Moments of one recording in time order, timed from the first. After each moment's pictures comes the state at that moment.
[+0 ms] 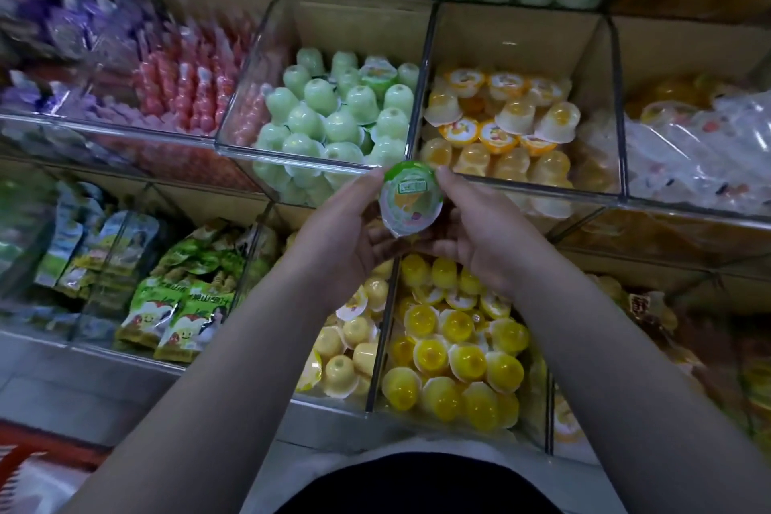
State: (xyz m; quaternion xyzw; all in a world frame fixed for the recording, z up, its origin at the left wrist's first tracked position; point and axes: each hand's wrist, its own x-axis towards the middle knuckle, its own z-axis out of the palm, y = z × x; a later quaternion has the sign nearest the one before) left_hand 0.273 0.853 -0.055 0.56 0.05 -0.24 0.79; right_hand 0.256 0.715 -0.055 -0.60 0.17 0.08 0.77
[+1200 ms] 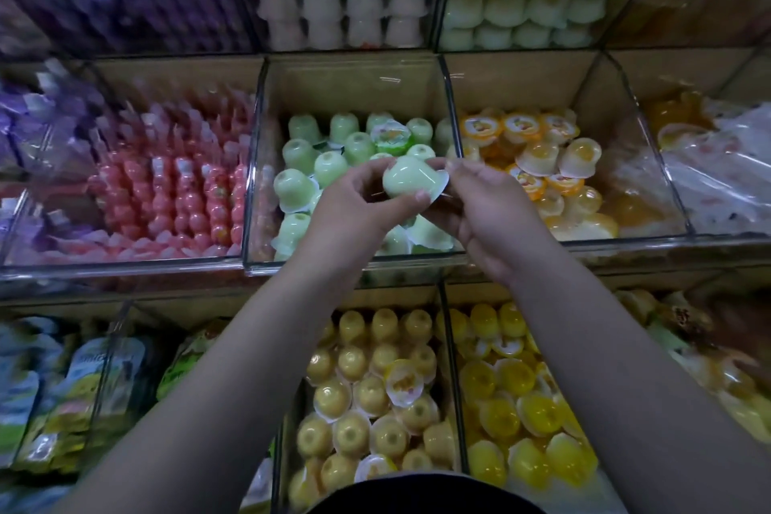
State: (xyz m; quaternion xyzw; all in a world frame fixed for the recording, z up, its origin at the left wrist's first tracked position) left_hand 0.420 0.908 -0.038 0.71 -0.12 -0.20 0.67; right_hand 0.373 0.776 -0.032 -0.56 0.24 -0.08 0.79
